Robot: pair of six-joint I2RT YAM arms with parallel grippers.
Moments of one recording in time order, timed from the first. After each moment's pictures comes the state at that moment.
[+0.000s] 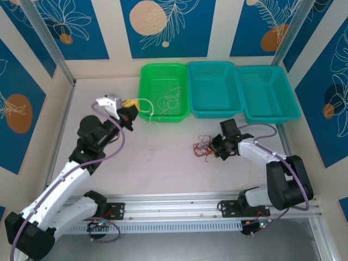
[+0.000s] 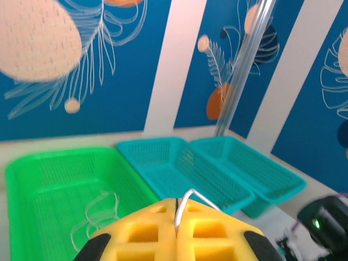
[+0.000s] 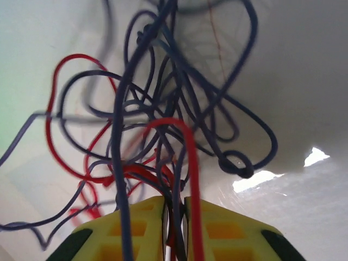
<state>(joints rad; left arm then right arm) -0.47 0.91 0.80 0.21 0.18 -0.25 0.28 1.36 0.65 -0.44 -0.25 1.16</state>
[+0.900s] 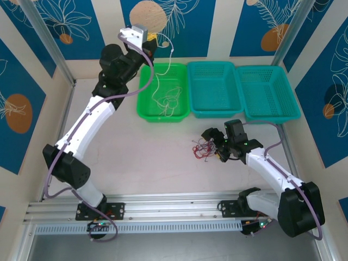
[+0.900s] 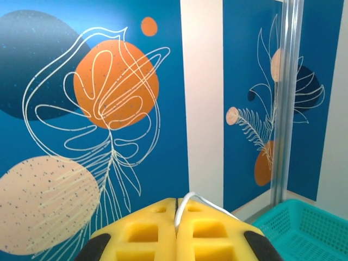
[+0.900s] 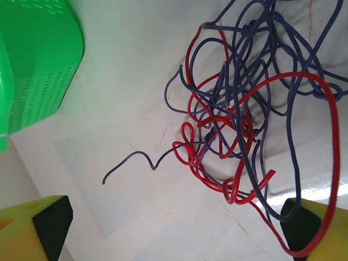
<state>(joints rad) -0.45 1.66 1.78 0.11 0.15 0.02 0.31 1.09 0.63 -0.46 -0.28 1.12</state>
